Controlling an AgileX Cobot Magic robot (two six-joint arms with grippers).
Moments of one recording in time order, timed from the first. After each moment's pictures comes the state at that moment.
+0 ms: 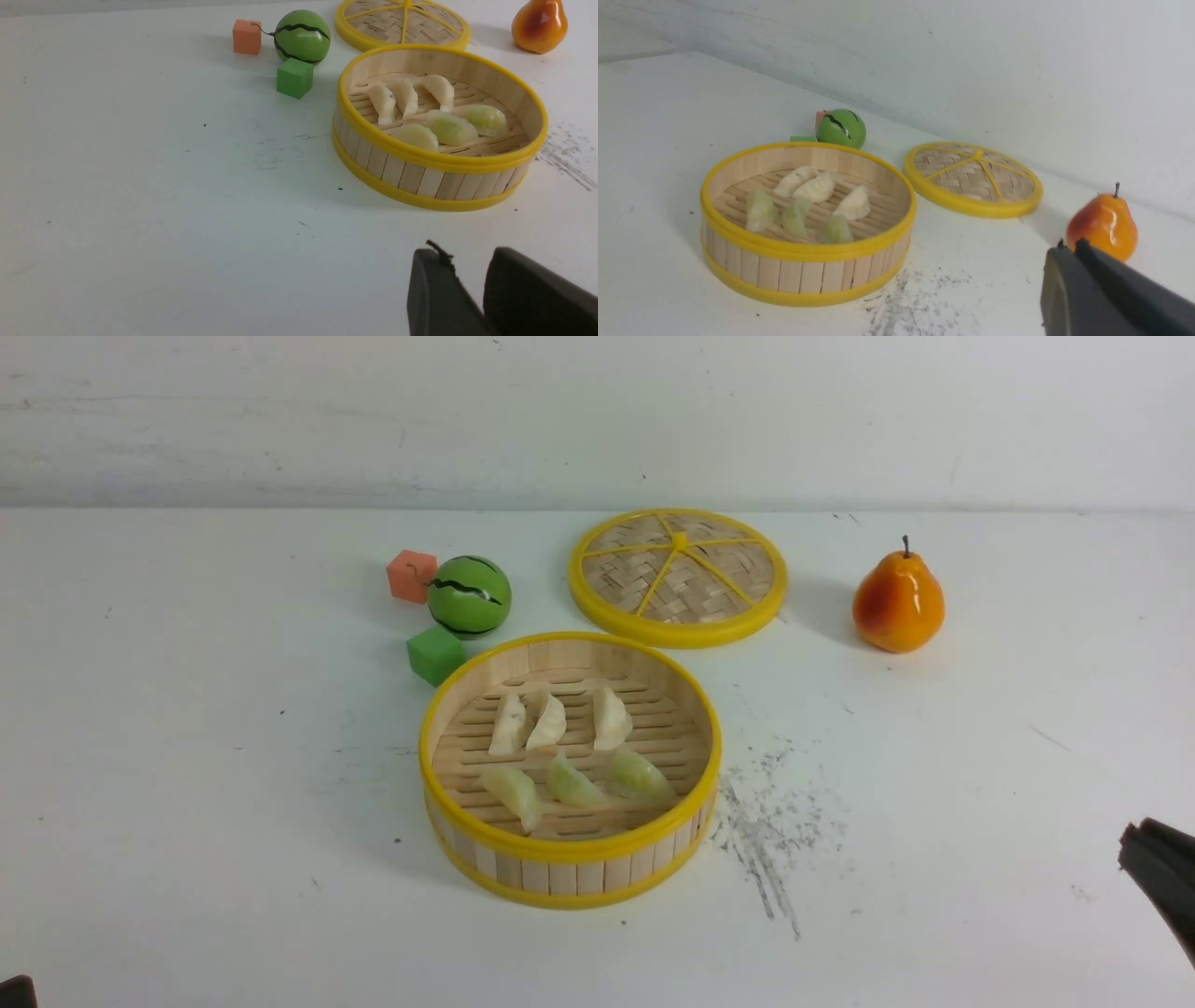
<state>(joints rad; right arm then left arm) 0.36 0.43 -0.15 -0.24 -0.19 0.14 -0.36 0.14 -0.35 0.08 0.59 -0.16</state>
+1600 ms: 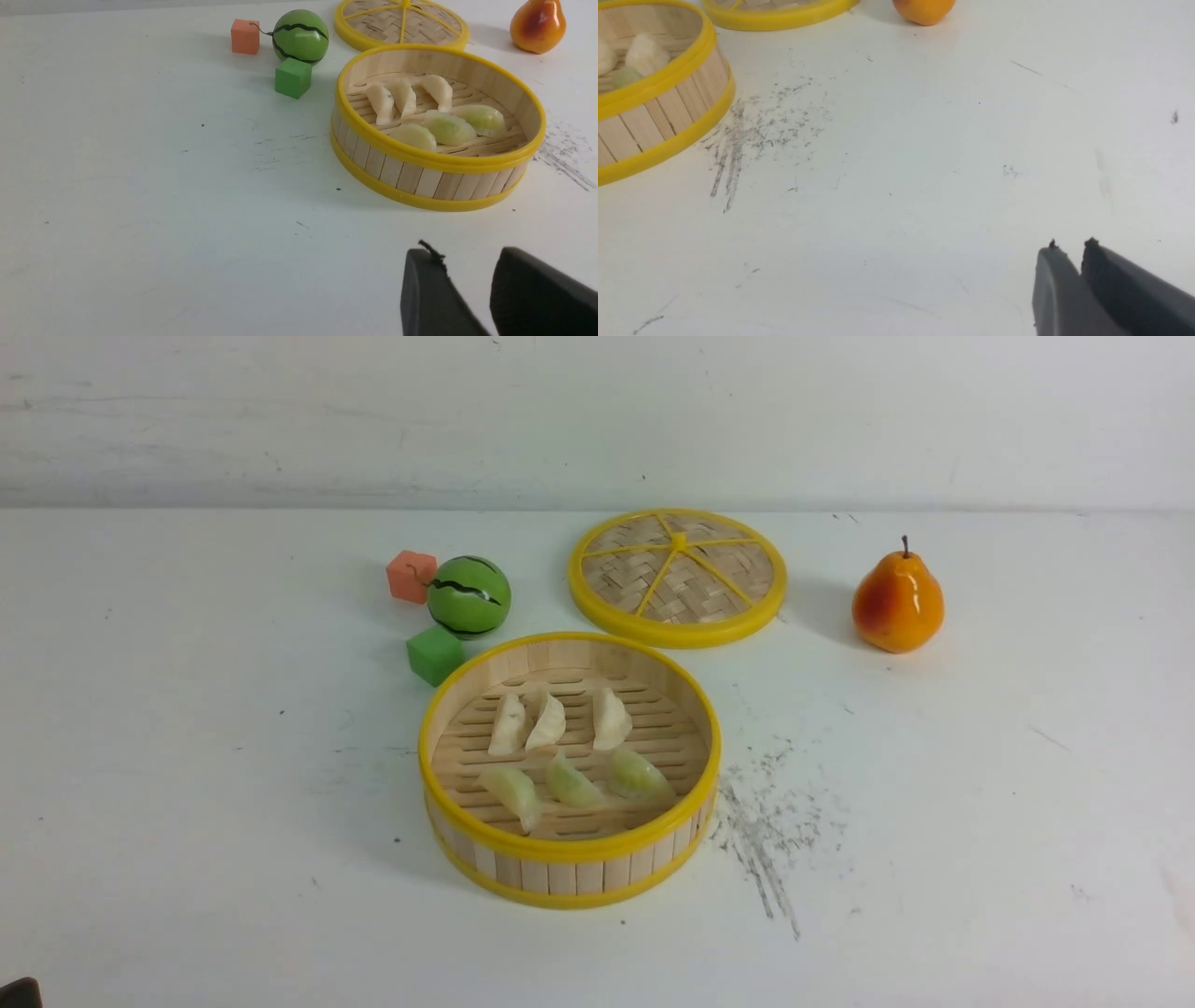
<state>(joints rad) 0.07 -0.01 0.02 -0.01 0.38 0.14 -0.36 0.14 -0.35 0.07 0.59 -0.16</state>
